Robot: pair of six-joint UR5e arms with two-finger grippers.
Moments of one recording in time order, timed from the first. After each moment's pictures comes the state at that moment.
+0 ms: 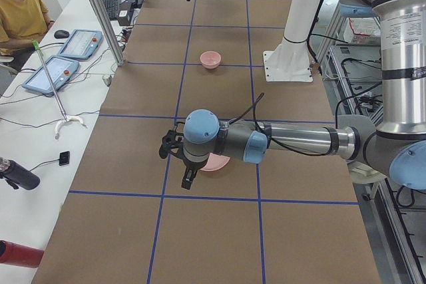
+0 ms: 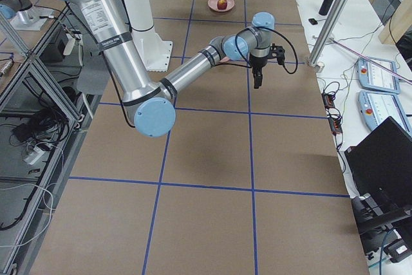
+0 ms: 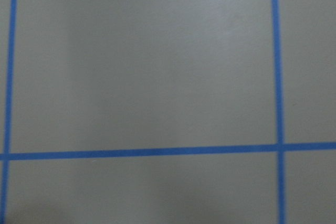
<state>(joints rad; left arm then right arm) -1.59 -1.42 -1.79 -1.74 -2.45 0.10 1.13 -1.18 1.76 -1.64 2.25 0.56</state>
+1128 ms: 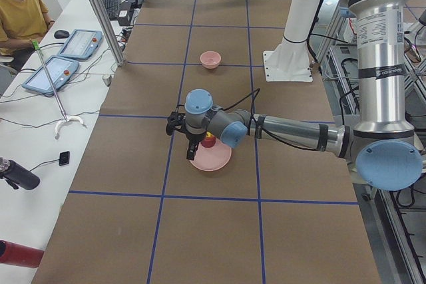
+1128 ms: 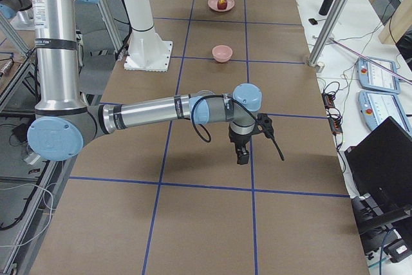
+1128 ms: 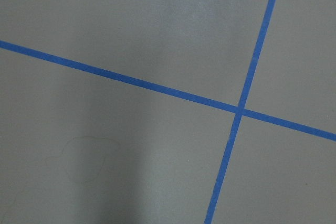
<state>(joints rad) -1.16 -1.46 -1.80 -2.03 -2.26 -0.53 1.45 -1.57 1.76 -1.63 2.30 -0.08</state>
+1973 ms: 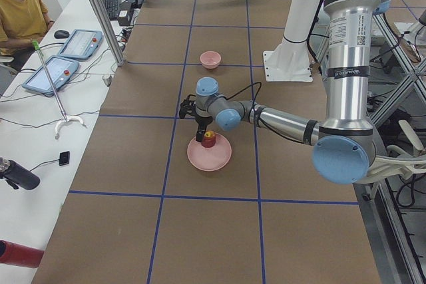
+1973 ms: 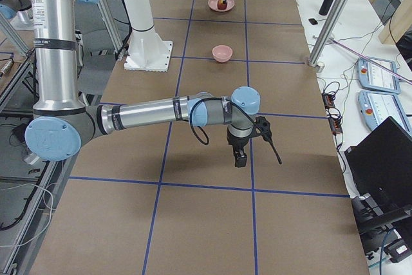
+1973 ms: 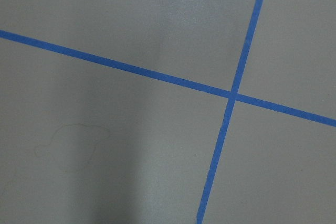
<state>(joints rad) -0.89 -1.53 -1.79 -2.06 -2.08 -0.71 1.45 -1.58 1.75 -1.63 2.29 -0.09</state>
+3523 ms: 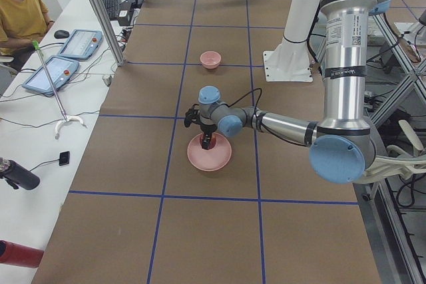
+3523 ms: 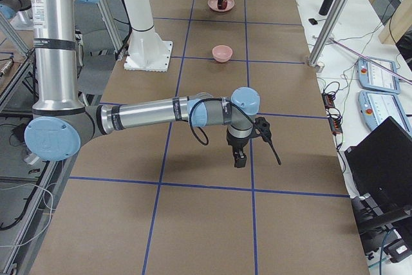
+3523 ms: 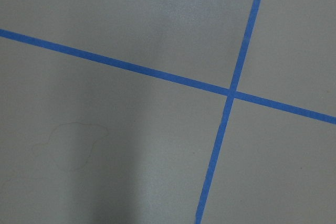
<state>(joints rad) -0.84 -1.52 -1.73 -2.06 -2.08 -0.70 1.45 -1.58 1.75 -1.63 2.29 -0.08</state>
